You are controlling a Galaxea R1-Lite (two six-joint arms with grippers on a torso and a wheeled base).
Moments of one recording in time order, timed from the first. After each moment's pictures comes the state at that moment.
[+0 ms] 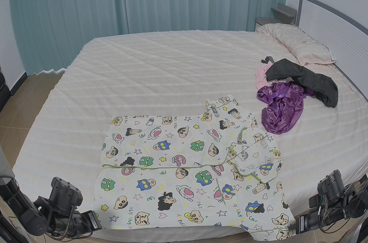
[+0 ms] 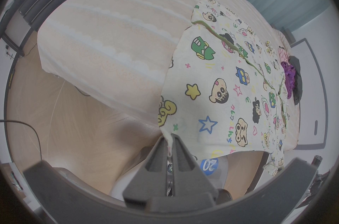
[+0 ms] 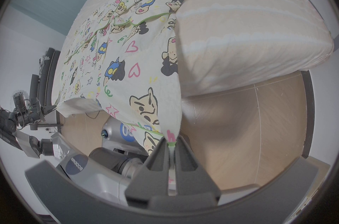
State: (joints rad) left arm -0.34 1.75 -0.02 -0.61 0.05 -0.83; right arm 0.31 1.69 -0.02 -0.47 0.11 0.39
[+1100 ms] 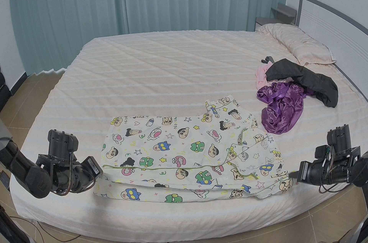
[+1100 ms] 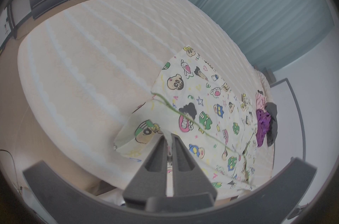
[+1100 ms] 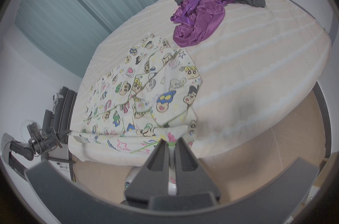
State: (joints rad) left arm -0.19 1.78 -0.39 -0.58 0.01 -0.86; right arm 0.18 1.64 -0.35 -0.44 0.14 0.47
